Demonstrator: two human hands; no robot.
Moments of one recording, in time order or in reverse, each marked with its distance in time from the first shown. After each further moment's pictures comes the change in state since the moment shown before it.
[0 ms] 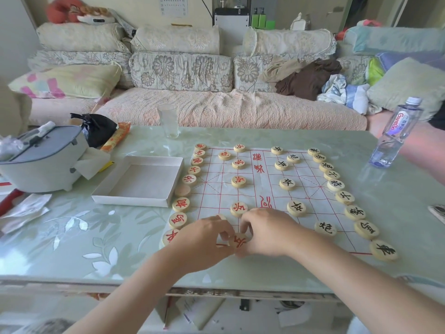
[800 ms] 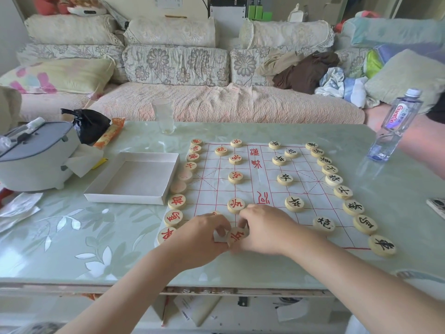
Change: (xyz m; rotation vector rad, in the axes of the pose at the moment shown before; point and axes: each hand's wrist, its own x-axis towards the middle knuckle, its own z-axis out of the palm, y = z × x) left_hand 0.007 -0.008 0.008 -0.095 -0.024 -0.055; right_hand 0.003 0.000 0.005 0.026 0.008 -0.005
